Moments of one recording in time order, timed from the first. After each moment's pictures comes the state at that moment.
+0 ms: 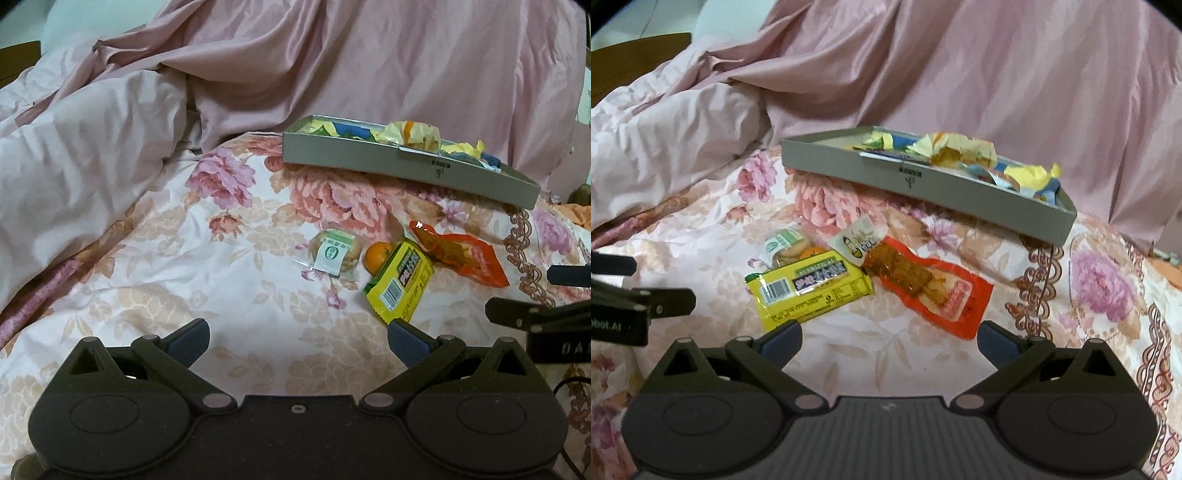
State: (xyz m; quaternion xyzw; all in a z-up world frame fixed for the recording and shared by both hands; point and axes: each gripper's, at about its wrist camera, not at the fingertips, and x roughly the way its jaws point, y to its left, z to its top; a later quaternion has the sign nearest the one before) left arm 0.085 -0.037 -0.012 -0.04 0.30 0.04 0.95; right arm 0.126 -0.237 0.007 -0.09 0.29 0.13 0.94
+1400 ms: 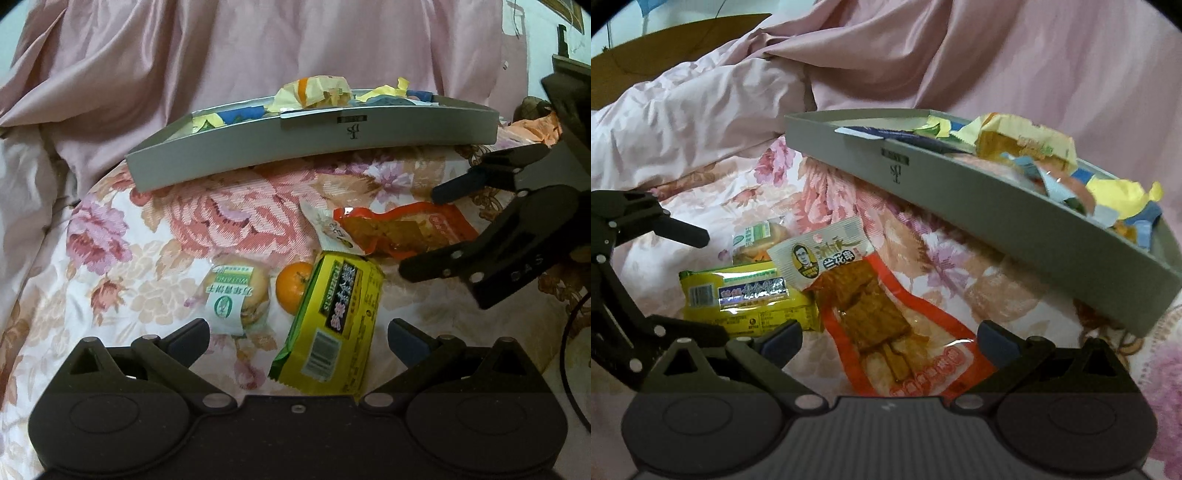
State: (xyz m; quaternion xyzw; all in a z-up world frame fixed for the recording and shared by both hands) left arm 0.184 -0.094 -0.035 0.09 0.32 -0.08 0.94; right arm 0.254 -0.274 -0.023 -0.14 0.29 0.31 0.89
